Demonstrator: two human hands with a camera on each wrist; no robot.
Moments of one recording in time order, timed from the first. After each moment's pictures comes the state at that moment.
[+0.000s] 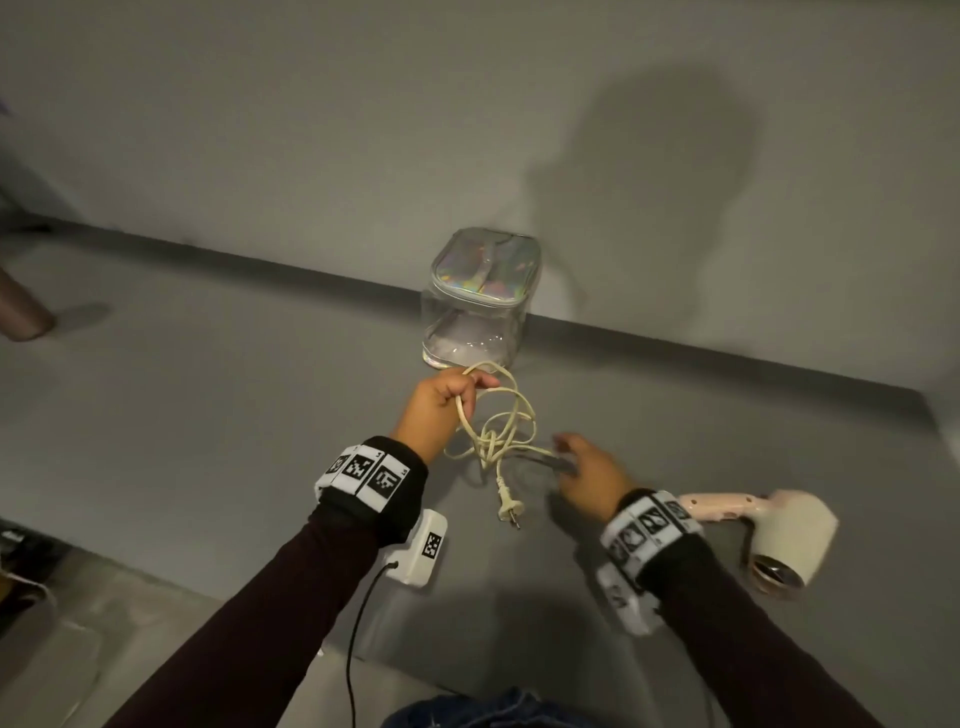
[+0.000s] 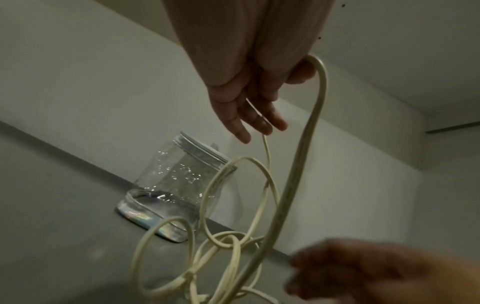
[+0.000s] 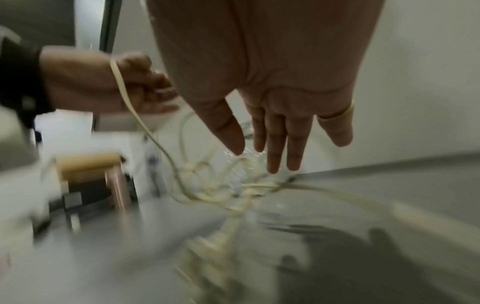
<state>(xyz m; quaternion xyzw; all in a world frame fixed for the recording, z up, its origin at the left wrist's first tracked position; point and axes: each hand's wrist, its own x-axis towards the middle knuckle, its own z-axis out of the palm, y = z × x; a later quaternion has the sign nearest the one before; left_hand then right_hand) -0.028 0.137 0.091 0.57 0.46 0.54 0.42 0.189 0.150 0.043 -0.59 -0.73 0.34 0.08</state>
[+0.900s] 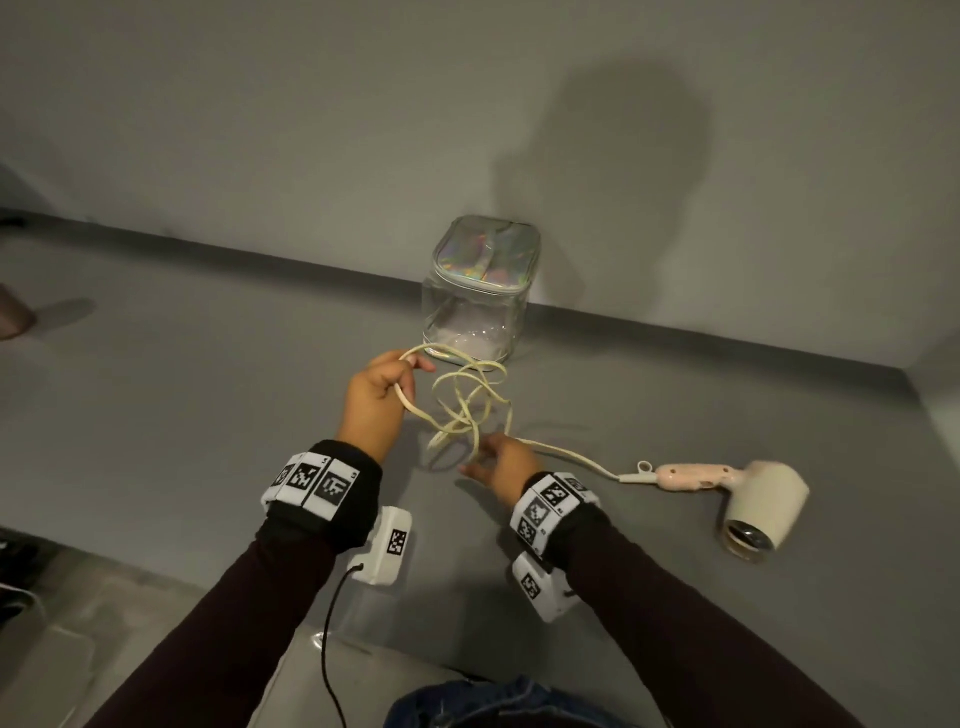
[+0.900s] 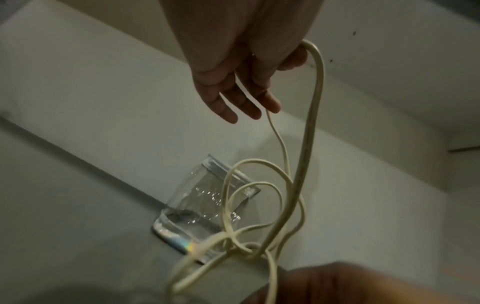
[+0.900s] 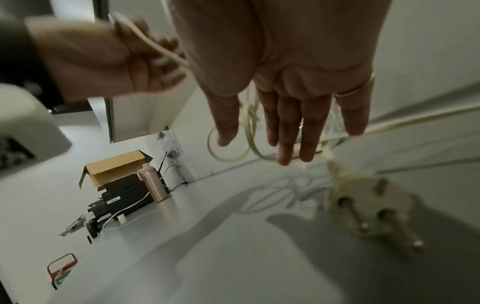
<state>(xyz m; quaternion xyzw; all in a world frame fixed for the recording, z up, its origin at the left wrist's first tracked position) -0.092 0.121 0.078 0.57 0.48 0.61 0.29 0.082 0.127 0.033 -0.57 -0.68 0.45 0.14</state>
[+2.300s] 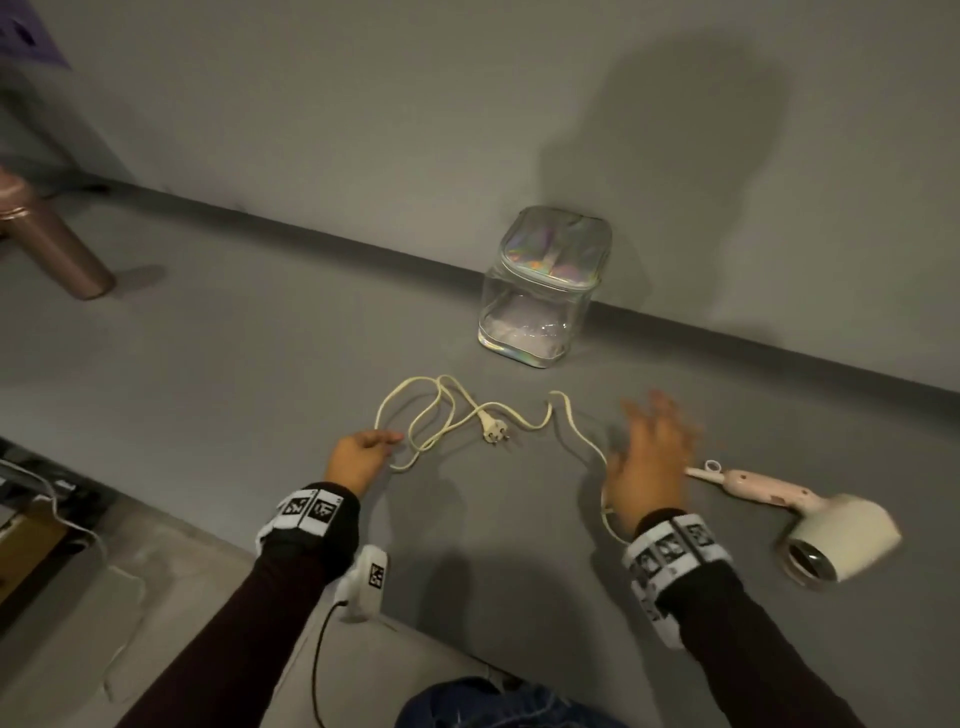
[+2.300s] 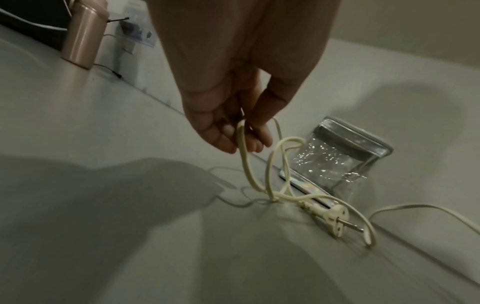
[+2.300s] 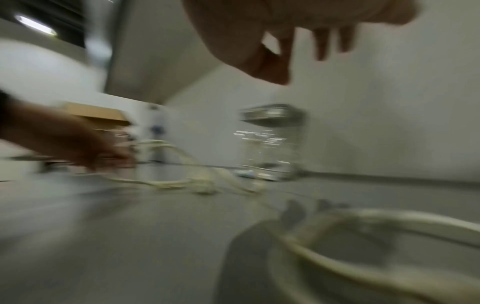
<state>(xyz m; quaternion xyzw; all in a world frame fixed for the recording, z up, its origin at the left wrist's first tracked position) -0.171 0.070 0.009 0.35 0.77 0.39 0.37 0.136 0.122 0.047 -0.63 -0.74 0.10 0.23</state>
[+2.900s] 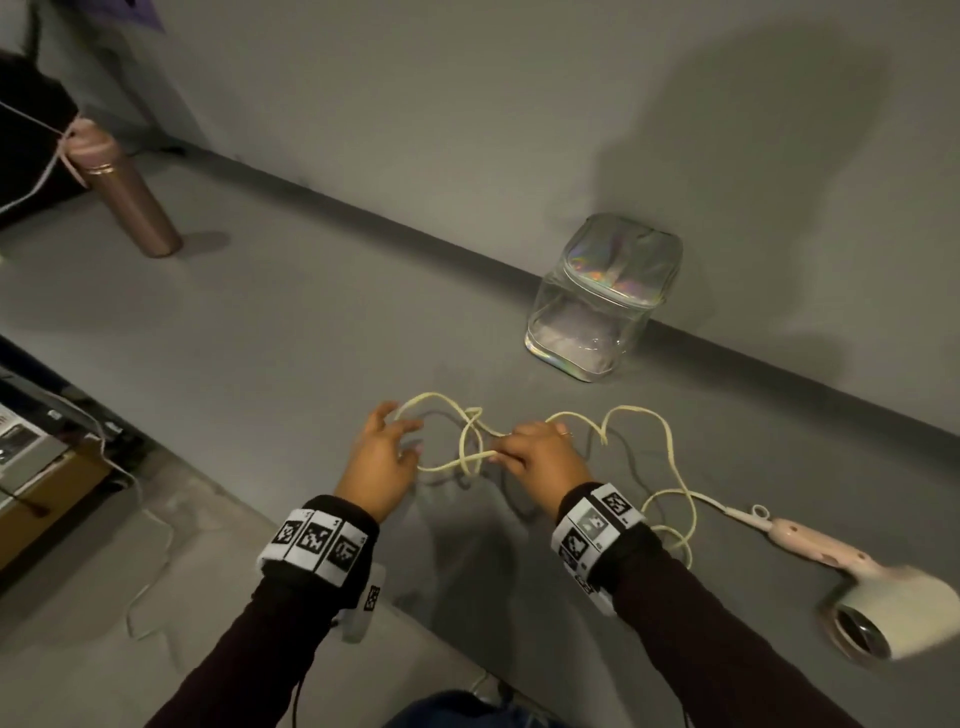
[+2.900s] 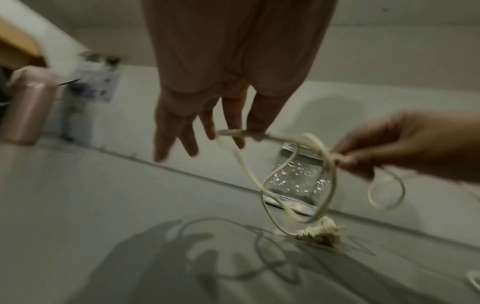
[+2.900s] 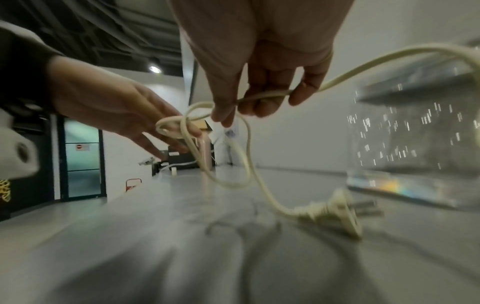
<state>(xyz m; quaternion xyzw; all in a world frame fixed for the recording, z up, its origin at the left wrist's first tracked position) -0.169 0.037 0.041 0.47 0.77 0.37 0.23 0.018 0.137 0.045 -0.33 -0.91 0.21 0.09</state>
